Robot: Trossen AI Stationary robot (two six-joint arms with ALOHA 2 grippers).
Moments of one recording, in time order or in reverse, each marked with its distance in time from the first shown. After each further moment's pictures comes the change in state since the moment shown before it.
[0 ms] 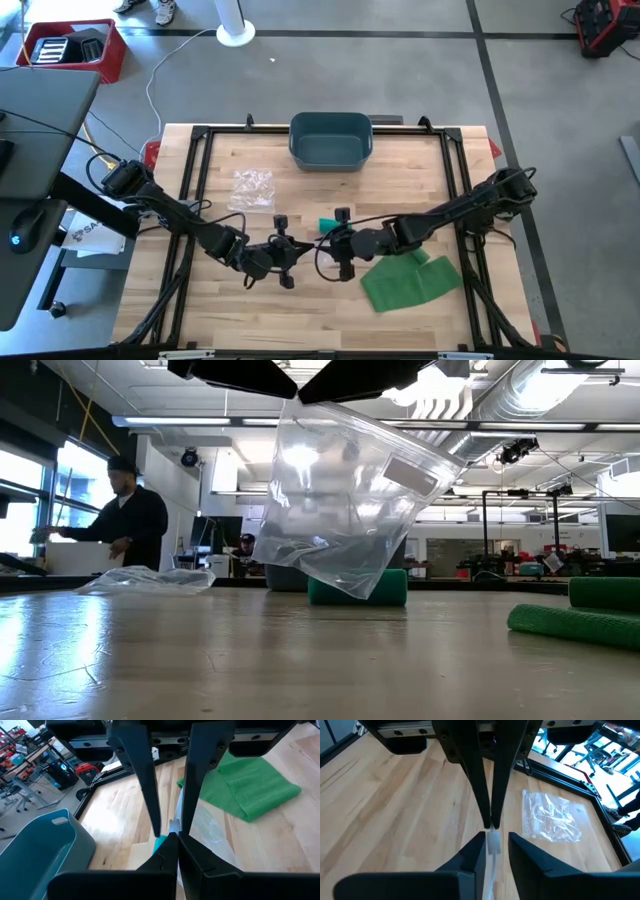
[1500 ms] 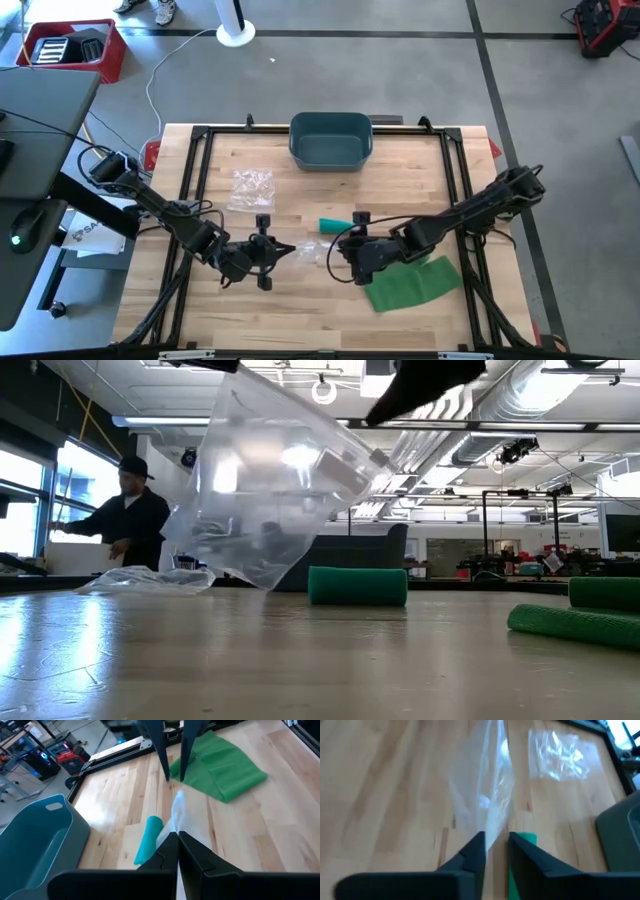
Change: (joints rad) left arm -0.083 -0.174 0.000 -0.290 0.019 -0.132; right arm 0.075 -0.062 0.058 -0.432 0.069 0.279
